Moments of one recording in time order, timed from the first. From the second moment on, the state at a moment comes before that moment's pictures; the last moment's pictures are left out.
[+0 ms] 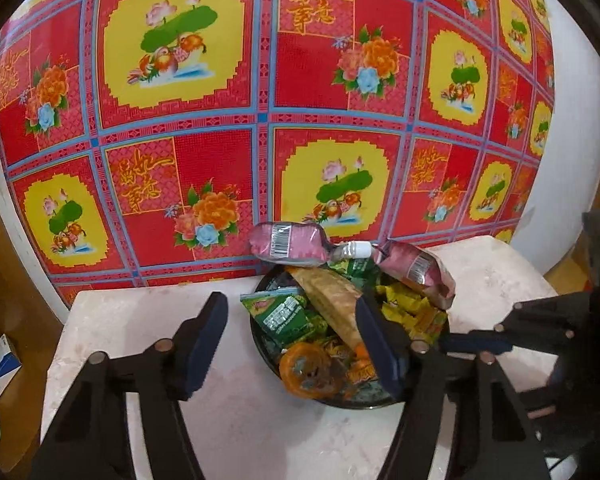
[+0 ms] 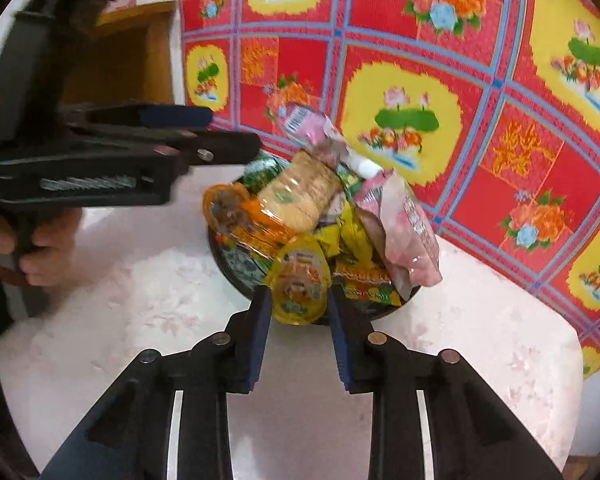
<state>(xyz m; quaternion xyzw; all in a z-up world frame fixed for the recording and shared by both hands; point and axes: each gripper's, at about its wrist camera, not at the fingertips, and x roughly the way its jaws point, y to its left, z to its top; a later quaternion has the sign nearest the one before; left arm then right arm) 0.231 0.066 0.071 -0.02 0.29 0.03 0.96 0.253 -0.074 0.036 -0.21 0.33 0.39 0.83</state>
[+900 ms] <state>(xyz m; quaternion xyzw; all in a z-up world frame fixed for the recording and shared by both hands) 0.251 0.093 0.051 -0.07 0.35 0.06 0.93 0.312 -0.131 0.048 0.02 0.33 0.33 0.89</state>
